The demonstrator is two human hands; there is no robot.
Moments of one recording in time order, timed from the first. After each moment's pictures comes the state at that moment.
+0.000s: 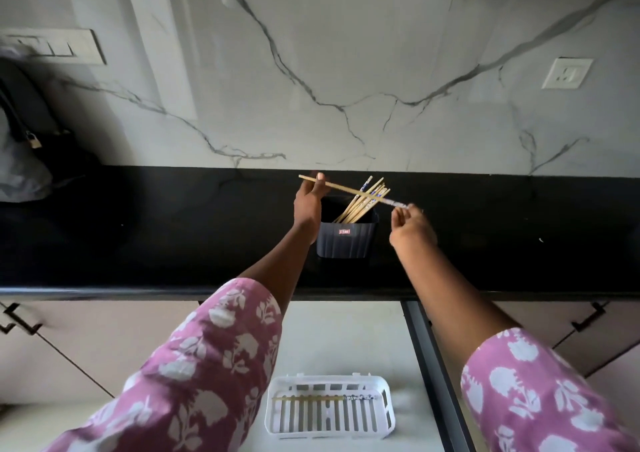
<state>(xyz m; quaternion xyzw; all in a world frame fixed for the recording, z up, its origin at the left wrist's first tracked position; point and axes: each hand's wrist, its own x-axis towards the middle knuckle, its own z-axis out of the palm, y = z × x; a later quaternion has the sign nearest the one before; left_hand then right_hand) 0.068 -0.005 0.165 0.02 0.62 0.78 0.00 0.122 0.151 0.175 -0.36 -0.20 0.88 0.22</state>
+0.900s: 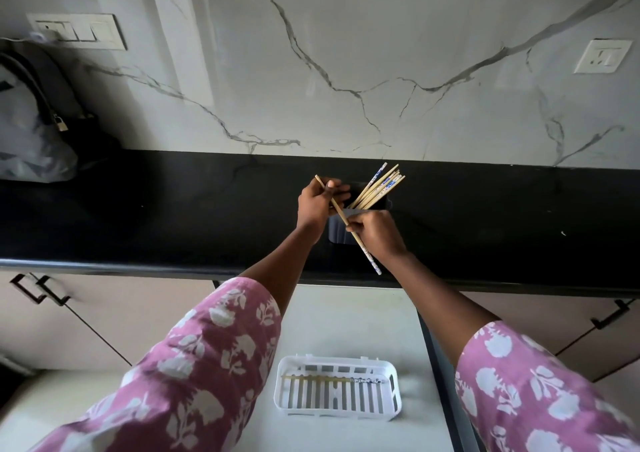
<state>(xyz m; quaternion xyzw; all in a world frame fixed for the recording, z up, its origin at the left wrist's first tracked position) 0.096 -0.020 0.149 0.06 0.63 0.77 -0.01 0.133 0.109 0.127 0.10 -0.93 0.30 0.17</state>
